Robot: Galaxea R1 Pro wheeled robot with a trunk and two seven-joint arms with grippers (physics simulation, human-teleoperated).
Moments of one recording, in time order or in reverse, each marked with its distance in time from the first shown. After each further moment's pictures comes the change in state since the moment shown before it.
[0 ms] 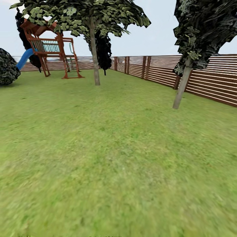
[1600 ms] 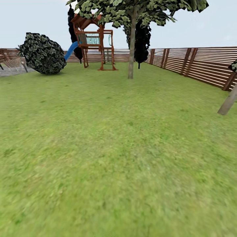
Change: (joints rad) left arm 0.000 0.000 0.000 0.000 0.000 0.000 0.000; right arm 0.000 -0.001 -0.001 0.000 0.000 0.000 0.000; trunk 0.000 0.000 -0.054
